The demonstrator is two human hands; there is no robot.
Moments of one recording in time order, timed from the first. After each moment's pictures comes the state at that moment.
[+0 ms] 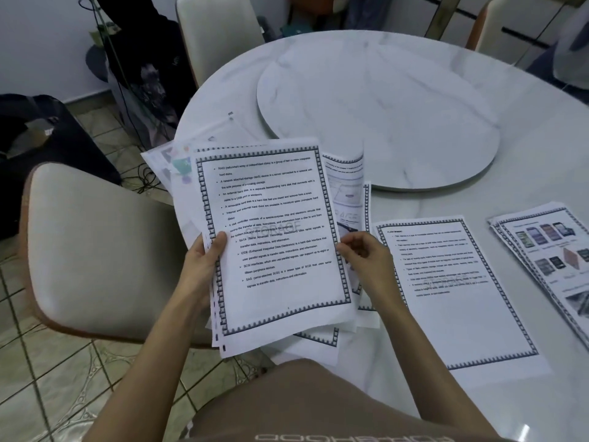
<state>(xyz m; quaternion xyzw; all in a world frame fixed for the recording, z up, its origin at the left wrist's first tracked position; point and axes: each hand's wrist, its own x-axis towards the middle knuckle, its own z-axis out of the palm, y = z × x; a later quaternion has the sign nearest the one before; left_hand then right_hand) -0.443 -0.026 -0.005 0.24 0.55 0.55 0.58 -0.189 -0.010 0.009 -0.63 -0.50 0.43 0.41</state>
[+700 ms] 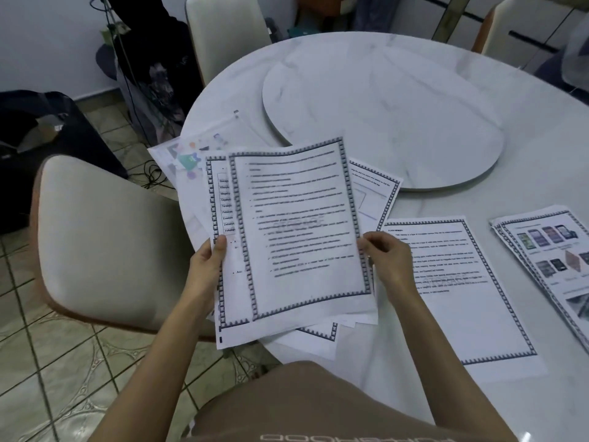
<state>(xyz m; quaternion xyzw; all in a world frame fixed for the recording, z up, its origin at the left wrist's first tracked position) -0.434 -0.043 -0.011 0.26 0.60 0.54 0.53 -0.161 -0.005 0.004 -0.67 -0.45 0.42 0.42</state>
